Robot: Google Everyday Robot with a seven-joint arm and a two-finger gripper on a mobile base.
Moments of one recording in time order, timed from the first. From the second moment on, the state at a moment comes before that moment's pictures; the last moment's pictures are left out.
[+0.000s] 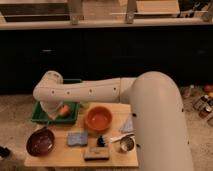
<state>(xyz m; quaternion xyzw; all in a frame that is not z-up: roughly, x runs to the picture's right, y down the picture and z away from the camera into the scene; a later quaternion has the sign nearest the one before) -0.273 0.137 0.747 -0.21 -0.25 -0.42 0.85</state>
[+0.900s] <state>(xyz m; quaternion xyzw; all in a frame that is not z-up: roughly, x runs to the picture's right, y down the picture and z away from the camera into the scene) -0.306 0.178 0.729 -0.24 -0.29 -0.47 0.80</state>
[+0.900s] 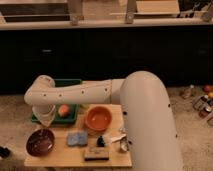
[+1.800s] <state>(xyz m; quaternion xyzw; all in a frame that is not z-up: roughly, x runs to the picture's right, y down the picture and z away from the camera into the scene) -0.334 0.214 0.709 -0.25 -0.33 -0.51 0.75</state>
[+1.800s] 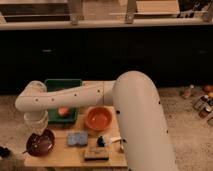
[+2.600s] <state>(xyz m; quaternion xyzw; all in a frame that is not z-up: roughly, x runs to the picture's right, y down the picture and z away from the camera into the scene) -0.336 0.228 0.705 -0.27 -0.38 -0.54 0.70</state>
